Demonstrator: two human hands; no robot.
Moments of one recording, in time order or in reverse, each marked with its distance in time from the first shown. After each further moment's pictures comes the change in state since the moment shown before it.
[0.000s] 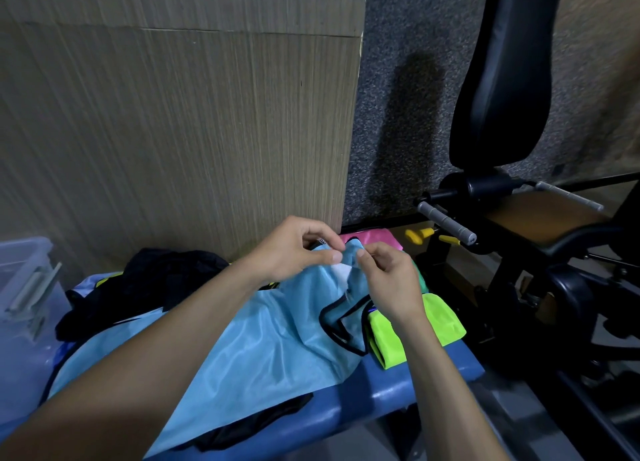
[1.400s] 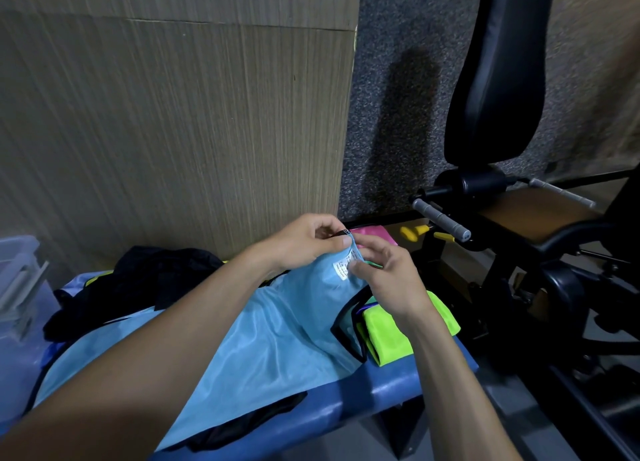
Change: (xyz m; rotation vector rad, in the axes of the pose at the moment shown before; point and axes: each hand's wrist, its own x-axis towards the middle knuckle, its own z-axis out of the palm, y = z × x) left_hand 0.023 0.001 0.016 -0.150 -0.094 -0.094; right_hand -0.007 -0.019 -0.016 0.341 -0.201 0.172
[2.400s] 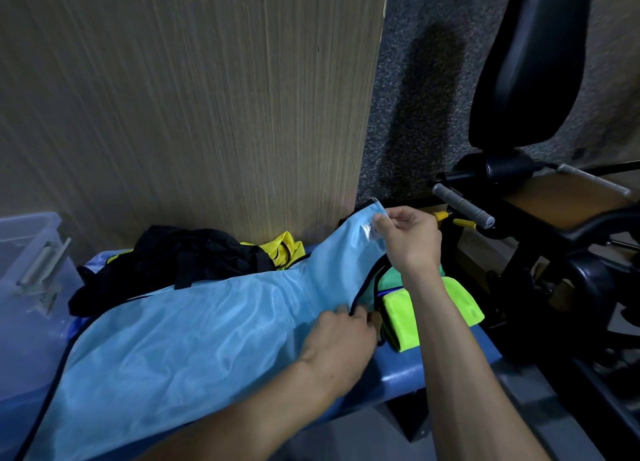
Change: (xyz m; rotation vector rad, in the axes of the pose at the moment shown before) left_hand -0.092 -0.047 0.116 1.299 -0.089 0.048; right_hand 0.048 0.018 0.012 -0.342 0.443 -0.037
